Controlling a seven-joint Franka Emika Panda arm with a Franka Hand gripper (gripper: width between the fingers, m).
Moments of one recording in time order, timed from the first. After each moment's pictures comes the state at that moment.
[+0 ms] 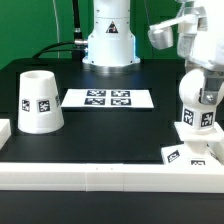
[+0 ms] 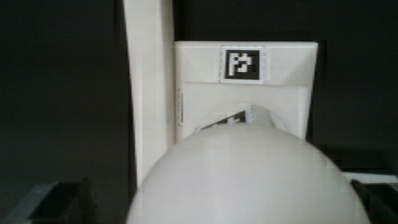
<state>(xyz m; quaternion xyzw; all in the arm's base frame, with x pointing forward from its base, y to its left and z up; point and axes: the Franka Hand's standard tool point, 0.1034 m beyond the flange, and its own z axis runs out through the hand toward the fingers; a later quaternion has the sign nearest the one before) 0.634 0.085 0.114 0.70 0.71 0.03 0.07</state>
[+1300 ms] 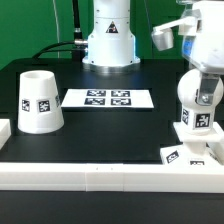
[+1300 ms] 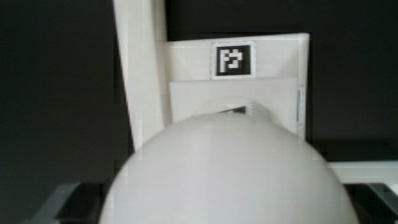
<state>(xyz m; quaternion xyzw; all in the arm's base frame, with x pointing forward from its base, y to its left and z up) 0.632 0.087 0.111 0.78 0.63 0.04 0.06</state>
